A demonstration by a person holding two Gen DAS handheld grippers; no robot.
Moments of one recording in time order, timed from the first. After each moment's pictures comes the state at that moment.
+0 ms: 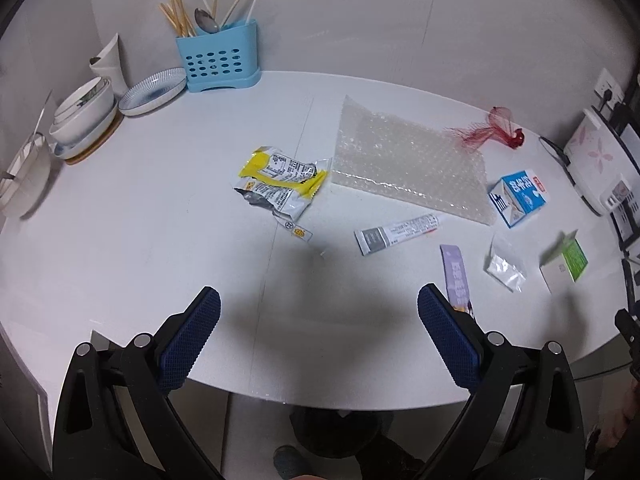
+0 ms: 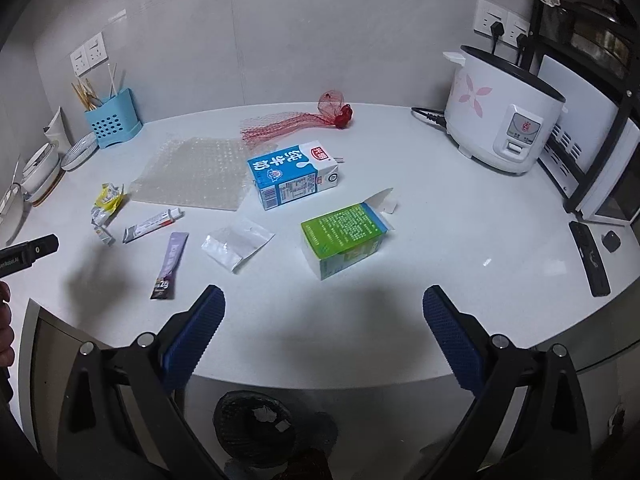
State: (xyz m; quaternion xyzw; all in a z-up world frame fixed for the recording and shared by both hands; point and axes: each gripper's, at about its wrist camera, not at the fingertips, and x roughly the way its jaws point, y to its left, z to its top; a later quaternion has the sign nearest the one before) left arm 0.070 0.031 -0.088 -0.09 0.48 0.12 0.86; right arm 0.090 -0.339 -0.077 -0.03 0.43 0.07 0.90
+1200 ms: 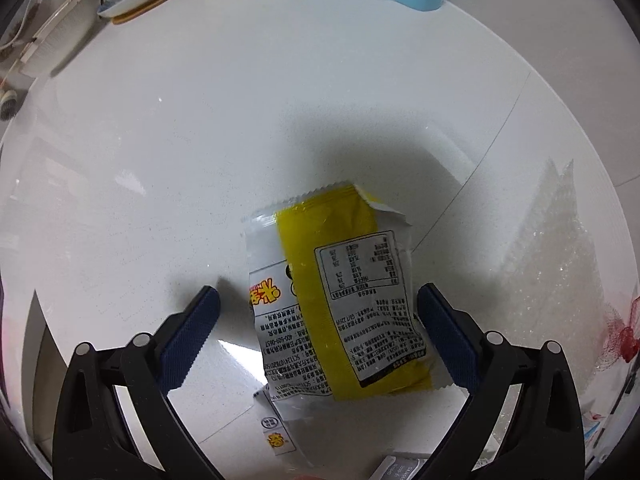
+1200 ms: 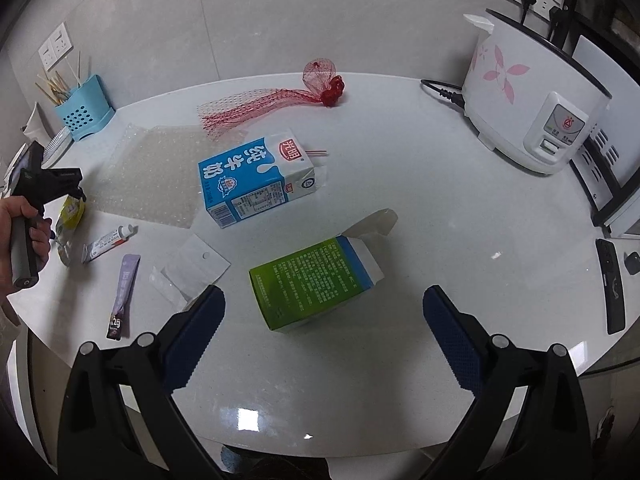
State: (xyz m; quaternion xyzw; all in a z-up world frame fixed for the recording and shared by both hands) left arm 0.235 0.135 -0.189 -0.28 0.57 0.35 0.69; right arm 0.183 -0.349 -0.104 -0.04 0.49 0.08 0.87
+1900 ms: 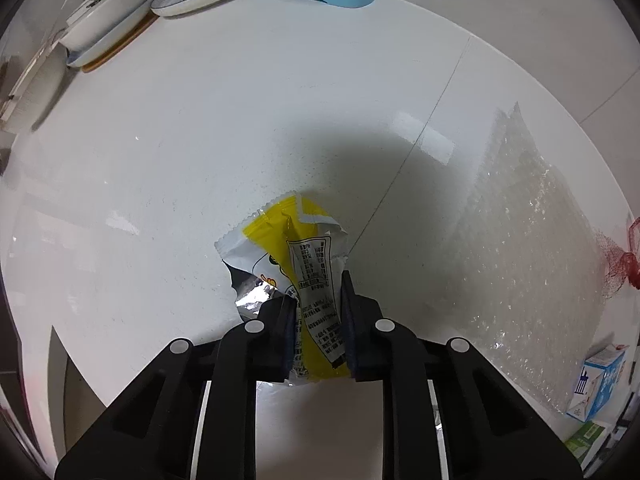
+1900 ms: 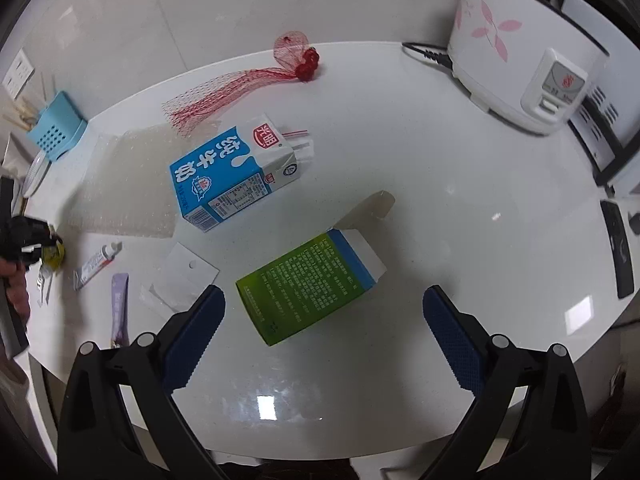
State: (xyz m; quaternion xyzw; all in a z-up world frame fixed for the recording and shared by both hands) left arm 0.221 0.109 -0.172 -0.21 0.58 0.28 0.73; right arm 0.210 -0.355 -0.116 0.02 0.55 0.03 0.84
